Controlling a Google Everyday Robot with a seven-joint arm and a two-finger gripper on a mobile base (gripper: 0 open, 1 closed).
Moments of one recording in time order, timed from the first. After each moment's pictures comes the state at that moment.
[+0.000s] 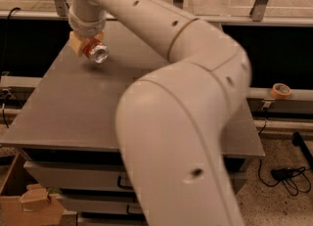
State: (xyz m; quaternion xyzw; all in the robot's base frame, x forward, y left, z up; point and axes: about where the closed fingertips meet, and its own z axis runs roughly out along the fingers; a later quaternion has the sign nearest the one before) arm 0.737 0.213 0.870 -0.41 0.88 0.09 0.22
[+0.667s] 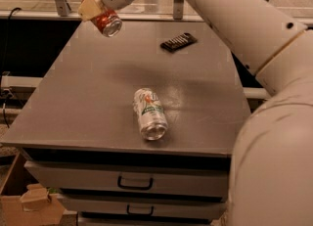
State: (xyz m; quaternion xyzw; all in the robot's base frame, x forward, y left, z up) arm 0.710 0.159 0.996 -0.44 0.76 0.23 0.41
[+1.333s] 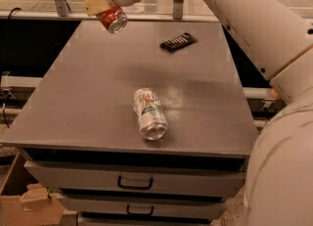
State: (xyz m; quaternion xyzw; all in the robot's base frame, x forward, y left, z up) arm 0.704 0.142 1.012 -0.45 0.74 0.26 0.43
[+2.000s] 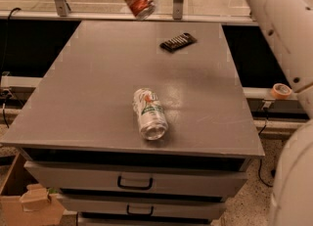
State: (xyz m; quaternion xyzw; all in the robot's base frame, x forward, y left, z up) arm 0.719 0.059 1.048 -0.43 0.69 0.30 0.50
